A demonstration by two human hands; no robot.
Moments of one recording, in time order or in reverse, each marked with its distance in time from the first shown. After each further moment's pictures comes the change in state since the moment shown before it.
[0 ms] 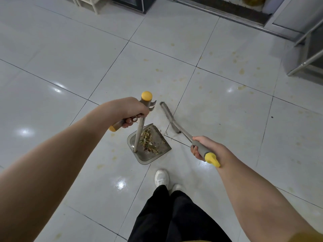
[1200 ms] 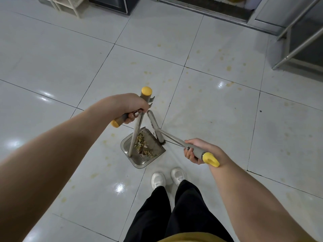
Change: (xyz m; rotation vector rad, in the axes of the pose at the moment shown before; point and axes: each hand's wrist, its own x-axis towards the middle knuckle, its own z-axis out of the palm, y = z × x) left_hand 0.020 0.057 -0.006 0.021 -0.048 0.022; right_hand -0.017 -0.014 -0.009 0.092 -0.156 0.189
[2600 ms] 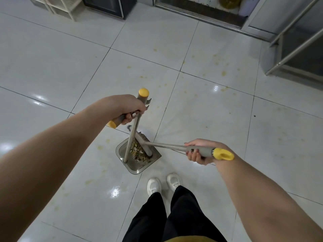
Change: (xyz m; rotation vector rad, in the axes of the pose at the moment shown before) left_hand 0.015 0.025 -0.016 -0.010 -0.006 -0.016; right_hand -0.042 -0.037 -0.002 -0.179 0.014 0.112
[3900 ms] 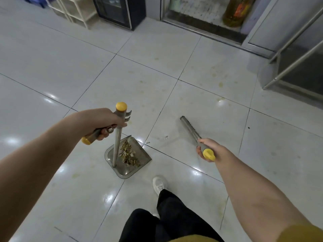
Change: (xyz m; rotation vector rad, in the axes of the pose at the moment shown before) left_hand -0.074 -0.016 0.098 -0.142 0.082 -0.072; right_hand -0.007 0.035 -0.148 0.159 0.384 -0.513
